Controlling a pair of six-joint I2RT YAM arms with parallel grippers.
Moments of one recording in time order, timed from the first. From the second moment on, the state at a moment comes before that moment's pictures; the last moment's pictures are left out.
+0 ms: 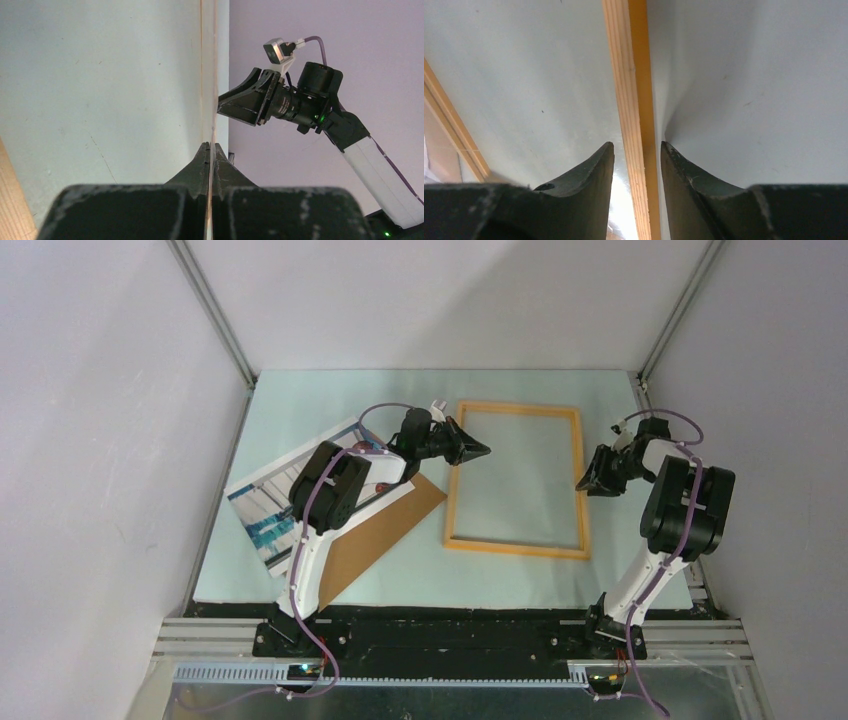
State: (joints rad) left arm -0.54 2.26 1.39 0.59 0.61 -1.27; right arm -0.32 1.87 1.18 -0.57 -0.49 0.00
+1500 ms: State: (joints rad) left arm -0.54 2.26 1.39 0.64 0.64 -1.35; right arm -0.35 1.97 1.29 -0.58 -0.57 0.01
